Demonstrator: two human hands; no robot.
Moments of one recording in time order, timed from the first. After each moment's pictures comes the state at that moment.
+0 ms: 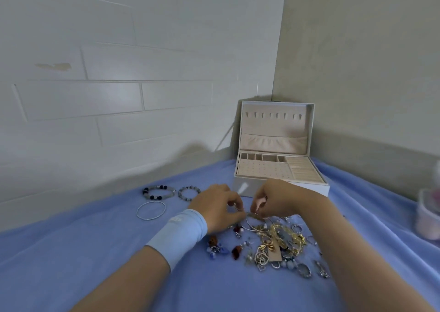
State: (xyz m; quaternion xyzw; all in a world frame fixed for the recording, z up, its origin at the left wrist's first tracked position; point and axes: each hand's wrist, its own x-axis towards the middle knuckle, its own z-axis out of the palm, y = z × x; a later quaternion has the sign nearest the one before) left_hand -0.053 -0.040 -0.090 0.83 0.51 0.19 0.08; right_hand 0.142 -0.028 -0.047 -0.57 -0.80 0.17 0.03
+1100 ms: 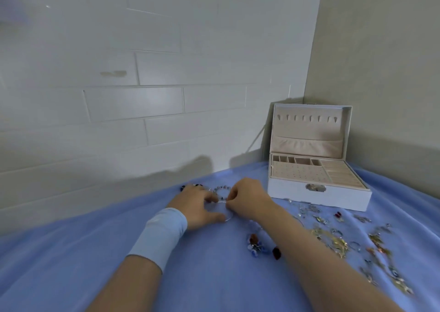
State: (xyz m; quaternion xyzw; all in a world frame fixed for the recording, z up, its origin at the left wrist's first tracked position) left_hand -0.167 -0.056 -0.086 0.74 0.65 0.14 0.11; right_hand 0.002 -0.018 -0.077 -0.58 -0.78 0.18 0.18
